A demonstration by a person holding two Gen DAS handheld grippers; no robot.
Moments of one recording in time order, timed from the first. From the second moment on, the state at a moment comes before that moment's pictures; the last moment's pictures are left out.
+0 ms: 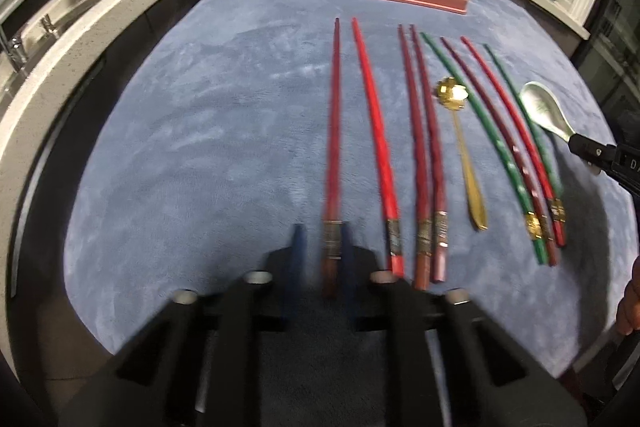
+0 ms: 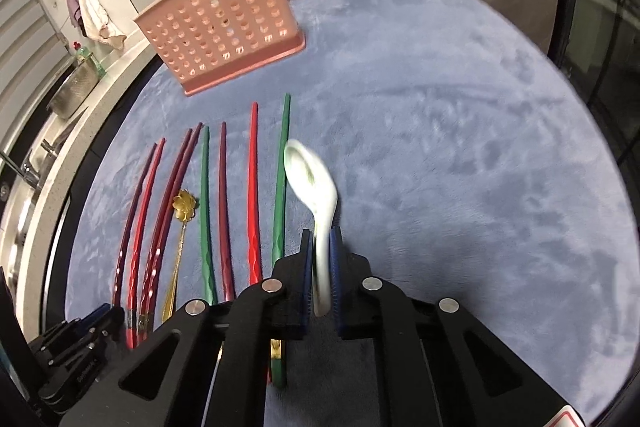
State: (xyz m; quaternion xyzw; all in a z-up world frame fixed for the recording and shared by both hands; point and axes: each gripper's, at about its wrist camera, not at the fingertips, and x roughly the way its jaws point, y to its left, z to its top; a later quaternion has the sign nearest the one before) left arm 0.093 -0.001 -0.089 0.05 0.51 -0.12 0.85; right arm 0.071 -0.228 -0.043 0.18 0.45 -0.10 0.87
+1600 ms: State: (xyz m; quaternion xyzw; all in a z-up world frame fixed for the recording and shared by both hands) left arm 0.256 -0.027 0.251 -0.04 0.20 -0.15 0.97; right arm 0.237 -0.280 0.126 0.13 0.31 -0.09 0.94
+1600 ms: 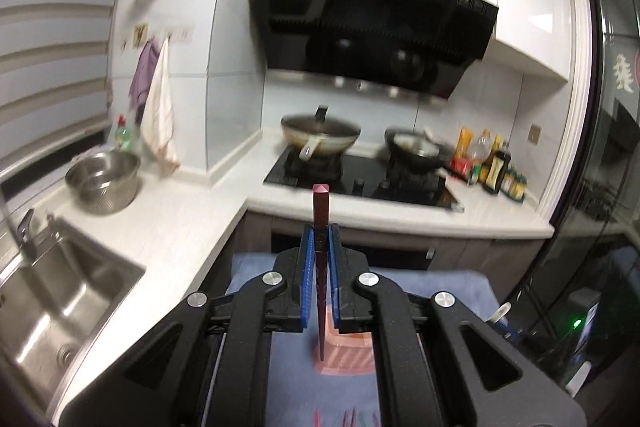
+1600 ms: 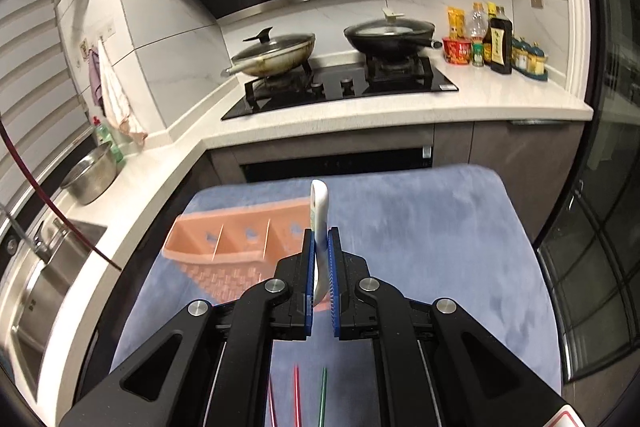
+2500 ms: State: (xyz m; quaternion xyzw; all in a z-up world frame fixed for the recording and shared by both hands) left arm 0.358 -0.070 0.134 -0.04 0.30 -0.13 0.94; right arm 0.329 -0.273 0.045 0.12 0.37 -0.08 0.92
